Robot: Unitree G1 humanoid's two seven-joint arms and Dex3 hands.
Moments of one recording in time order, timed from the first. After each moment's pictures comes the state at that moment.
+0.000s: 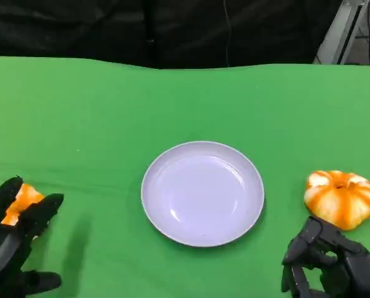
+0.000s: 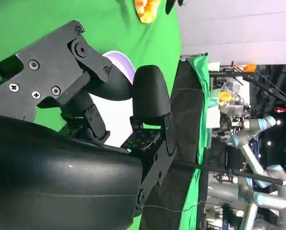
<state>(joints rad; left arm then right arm) 0.15 0.57 -0.12 0.15 0.85 -0.24 0.32 0.28 0.04 0.07 0.10 0.11 -0.57 0.24</state>
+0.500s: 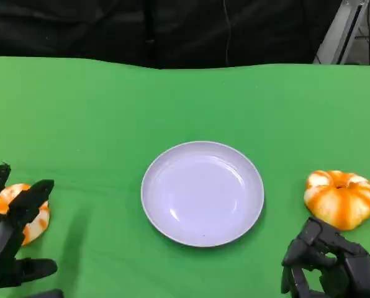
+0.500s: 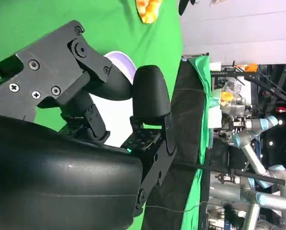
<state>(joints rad) 0.15 0.57 -0.11 0.10 0.84 -0.17 0.32 0.27 0.04 0.07 0.12 0.11 -0.57 0.24</state>
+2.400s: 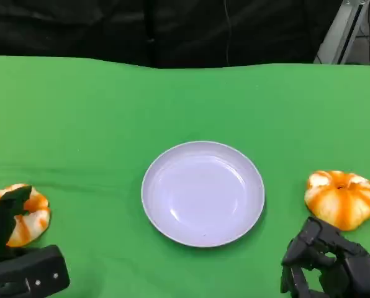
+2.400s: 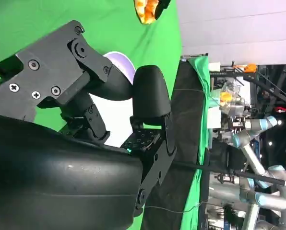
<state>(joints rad) -0.20 0.52 -0.27 0.69 0.74 -0.13 0.33 0.28 0.04 0.07 0.11 0.11 -0.57 0.24</state>
